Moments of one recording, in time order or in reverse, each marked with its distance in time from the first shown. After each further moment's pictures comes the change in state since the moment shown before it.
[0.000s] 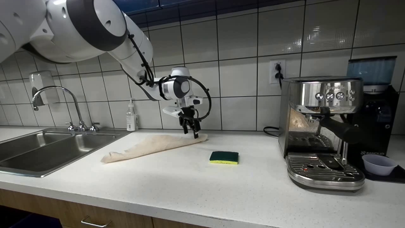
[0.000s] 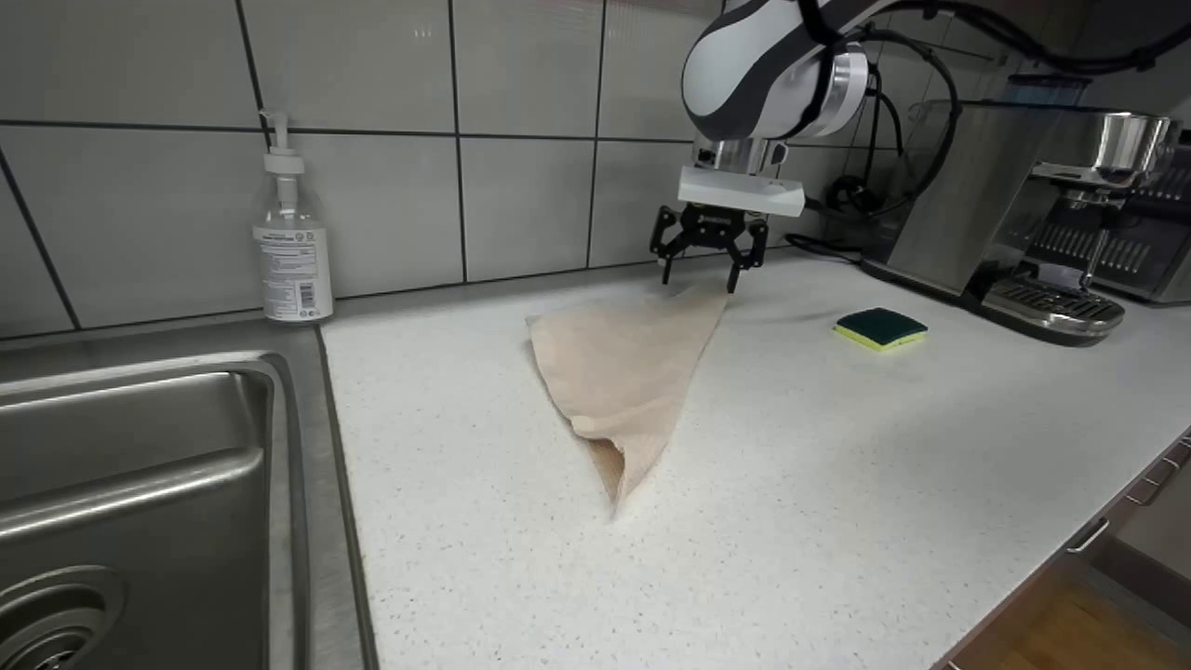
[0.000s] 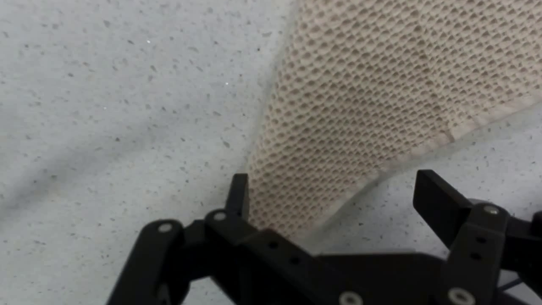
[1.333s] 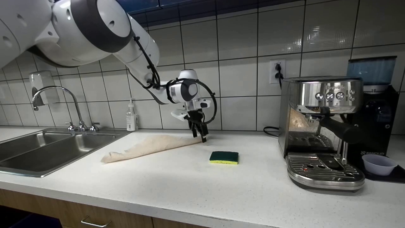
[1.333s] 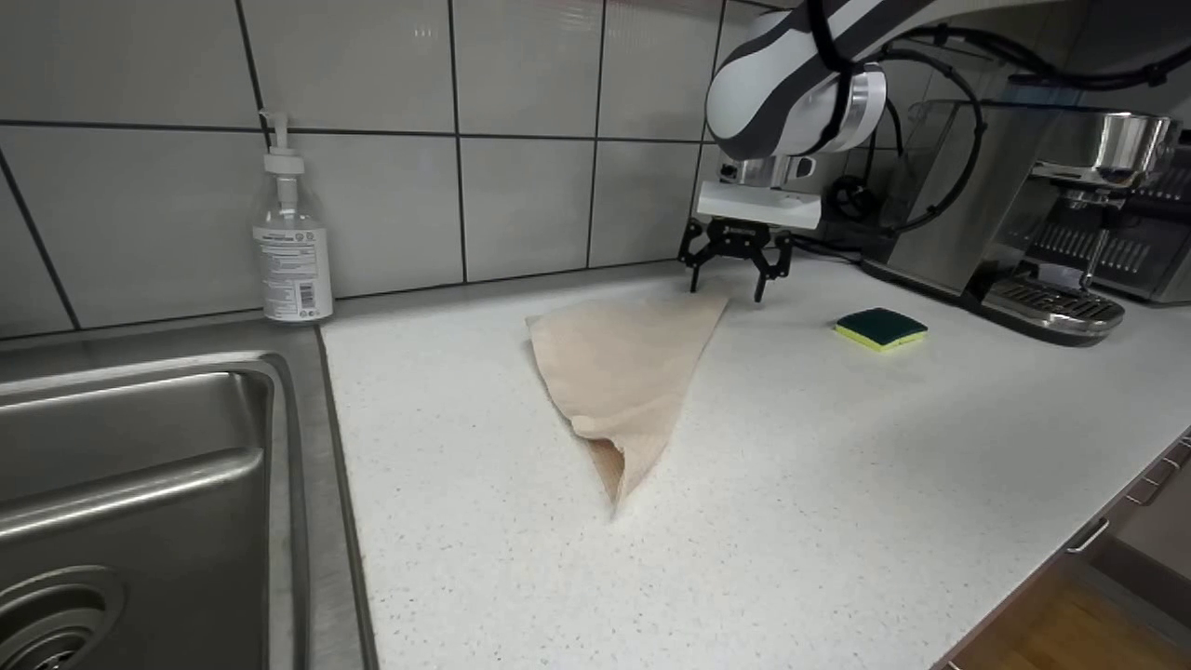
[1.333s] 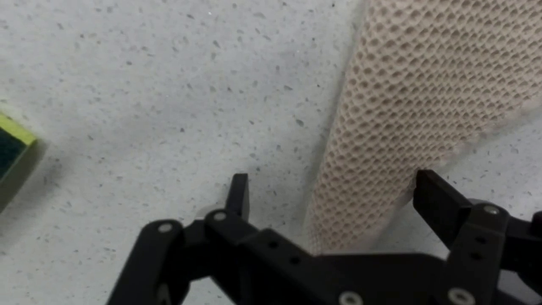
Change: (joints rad) arm -0.024 0.024 -0.042 -0.001 0.000 0.003 0.083
